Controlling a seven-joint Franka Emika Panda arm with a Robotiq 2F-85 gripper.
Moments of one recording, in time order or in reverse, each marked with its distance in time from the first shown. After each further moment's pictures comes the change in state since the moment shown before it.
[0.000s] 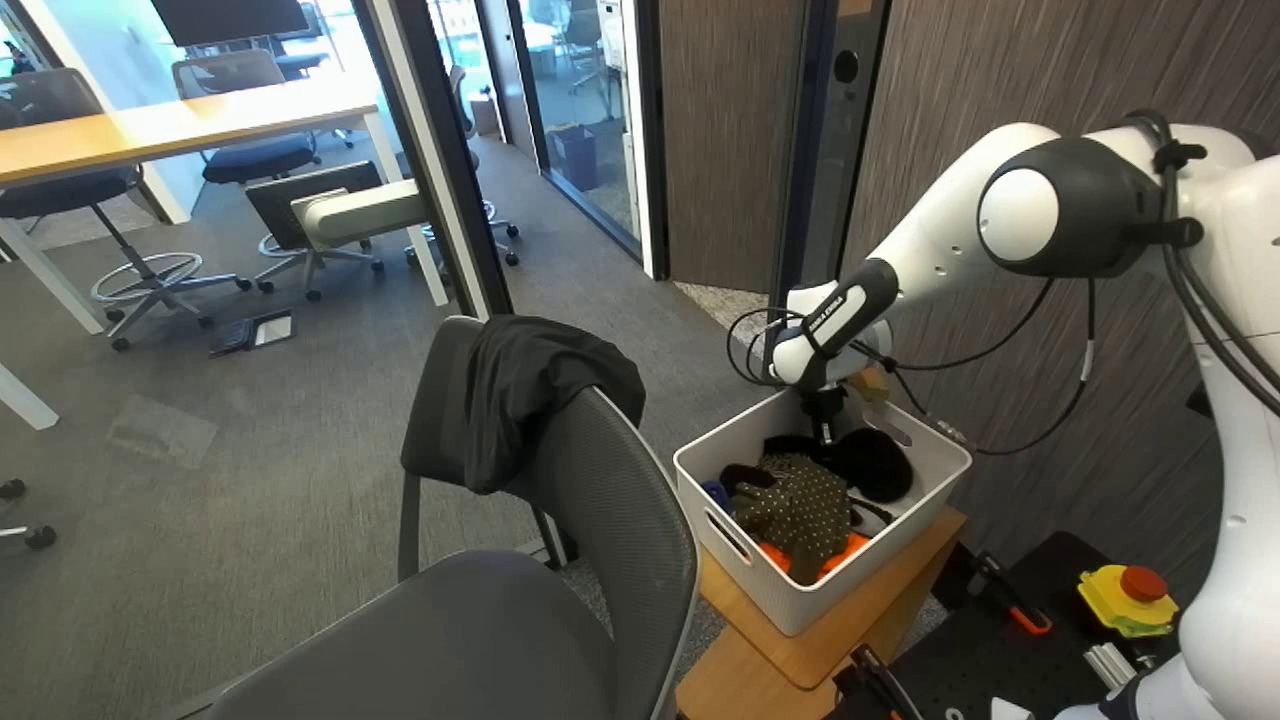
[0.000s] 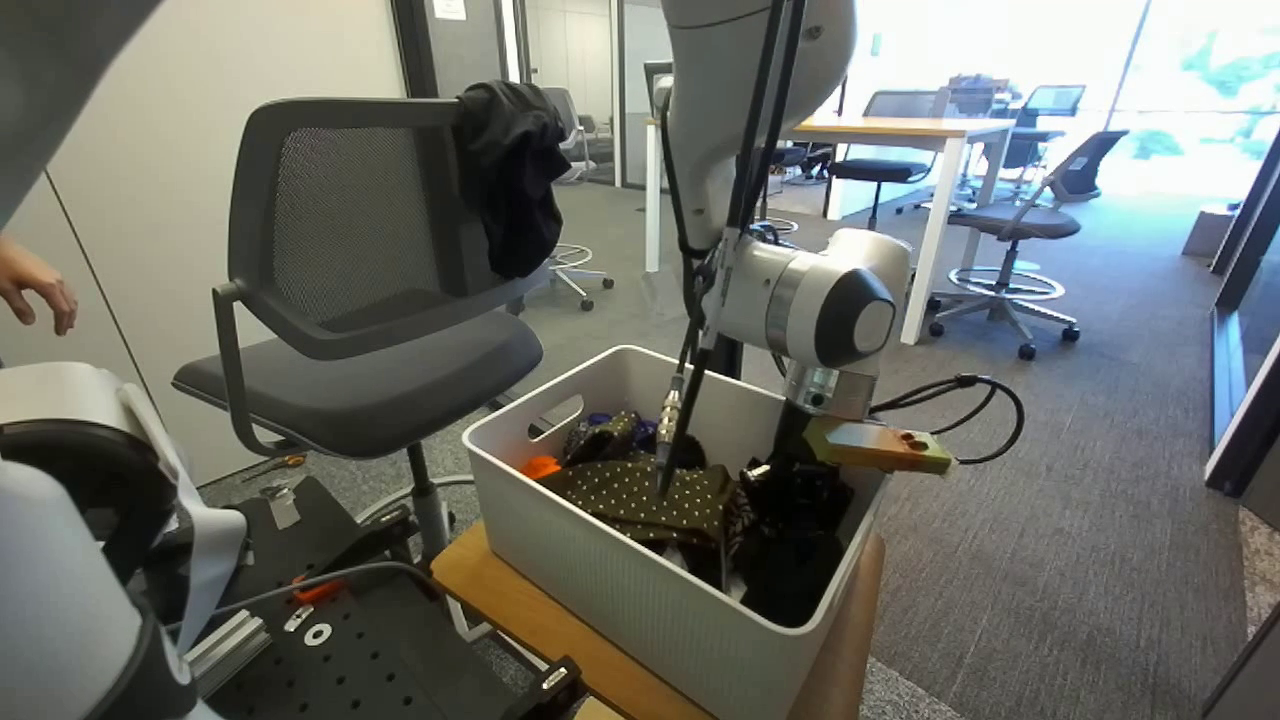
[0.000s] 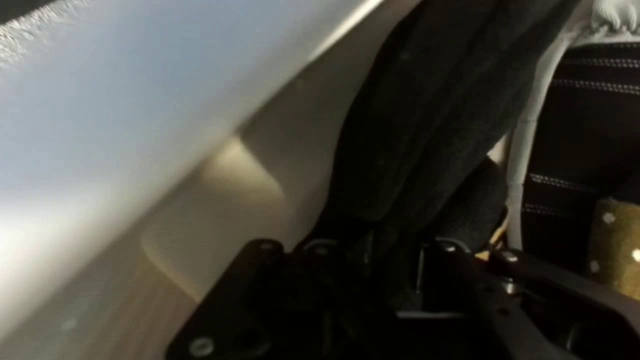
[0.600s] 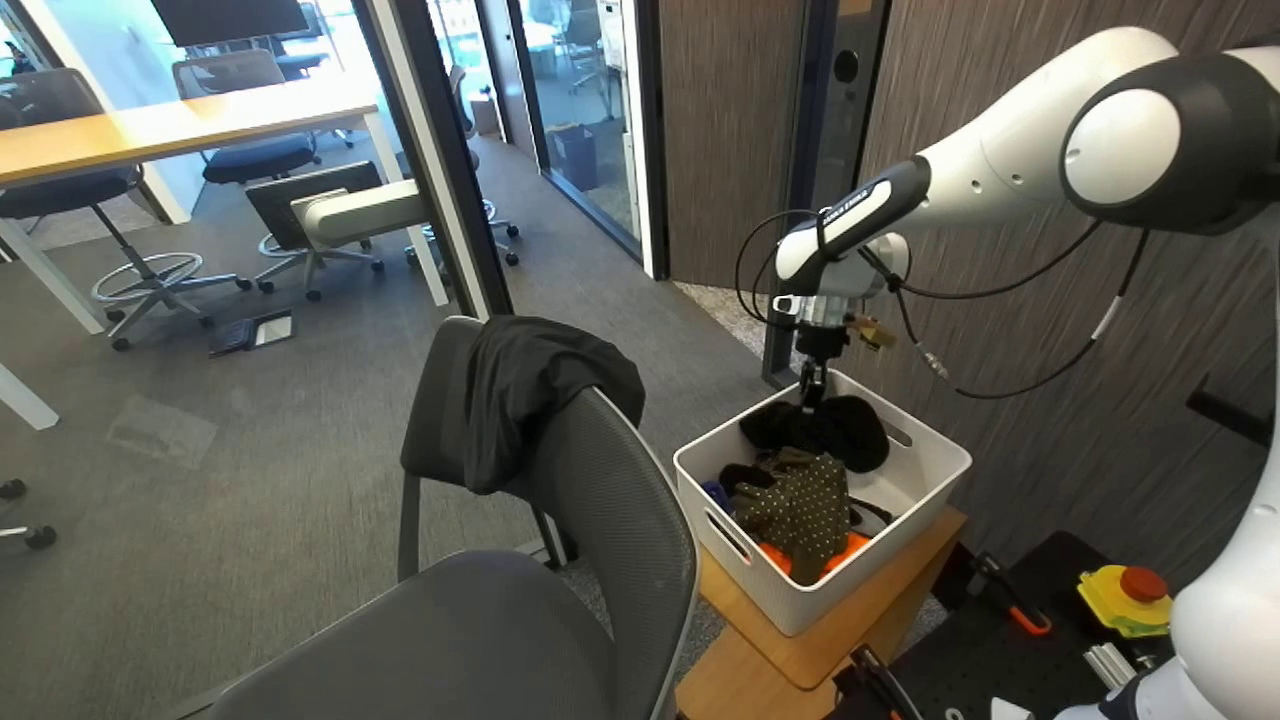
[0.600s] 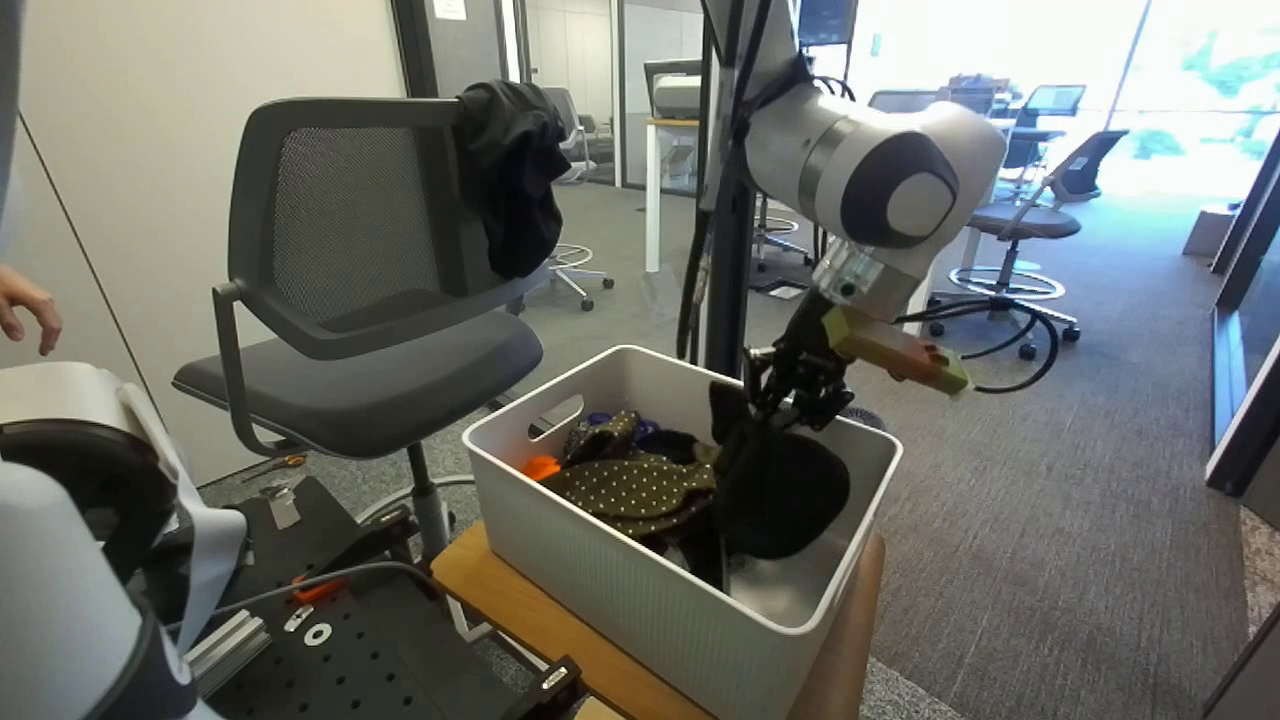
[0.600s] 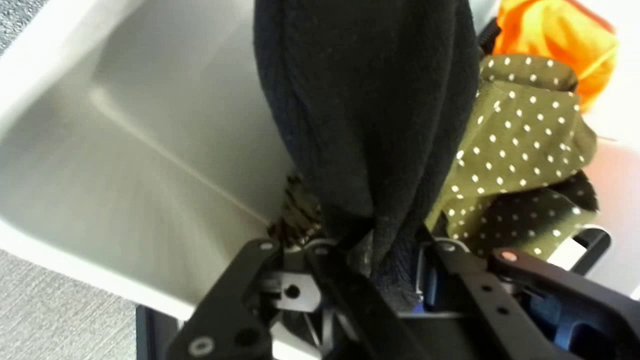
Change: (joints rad) arm -0.091 -0.208 0.085 0.005 0.347 -0.253 -0.161
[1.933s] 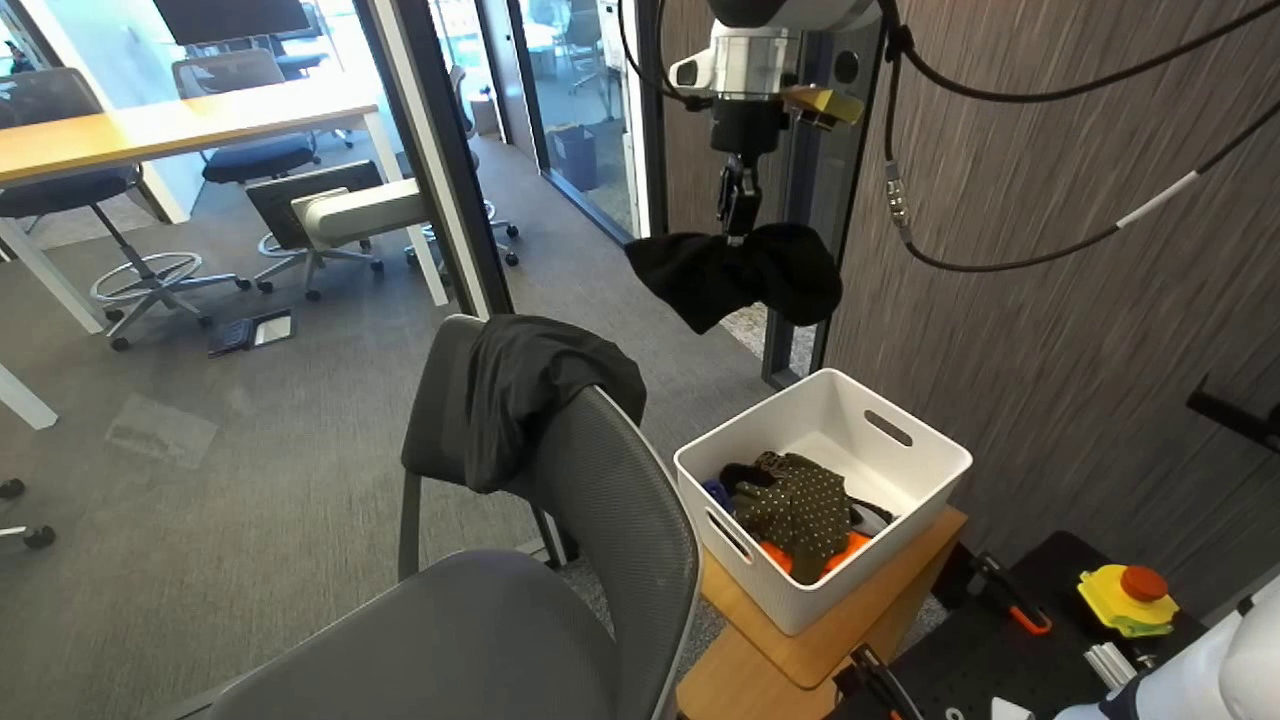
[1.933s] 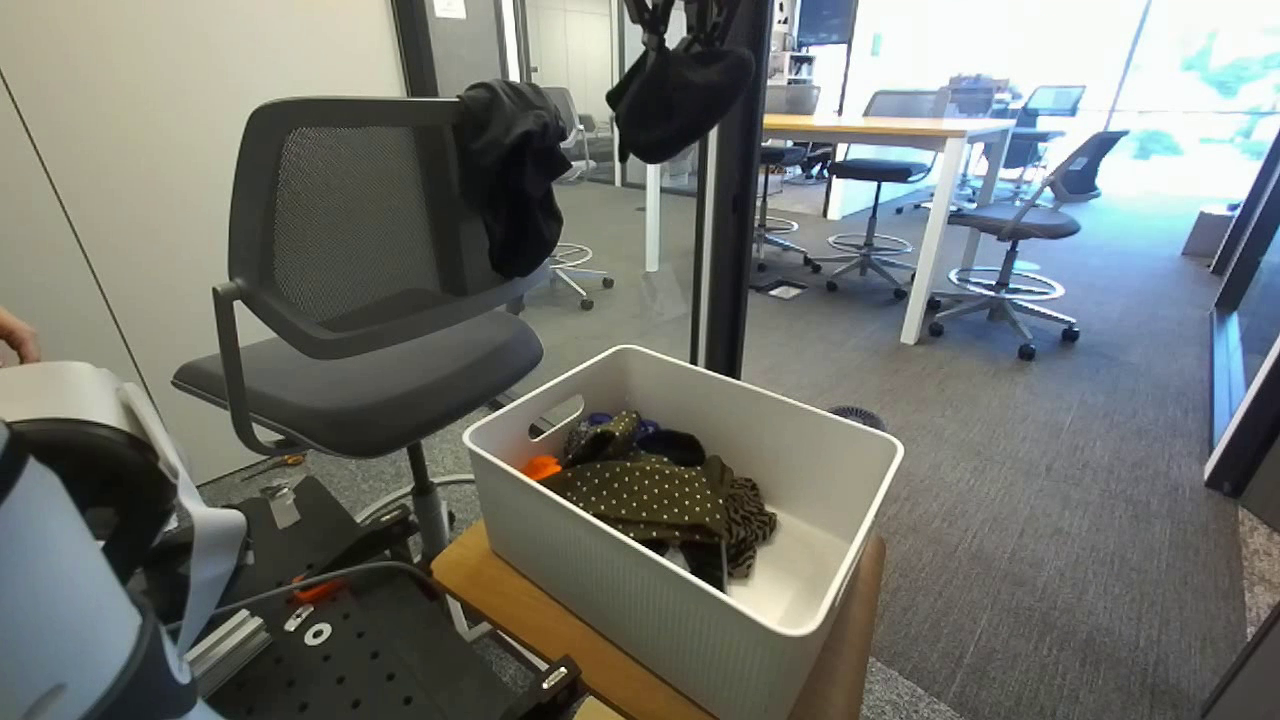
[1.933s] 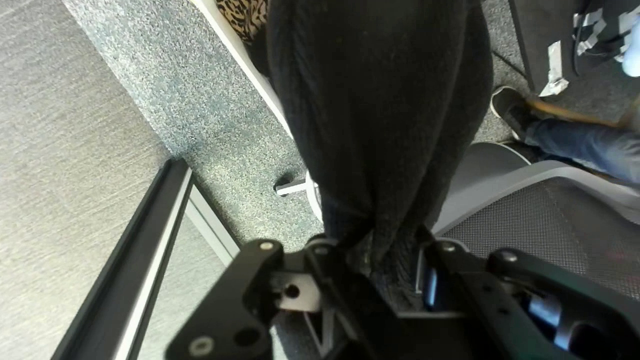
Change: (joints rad) arm 0.365 -0.516 -0.051 0.209 -0.023 -0.453 0.191
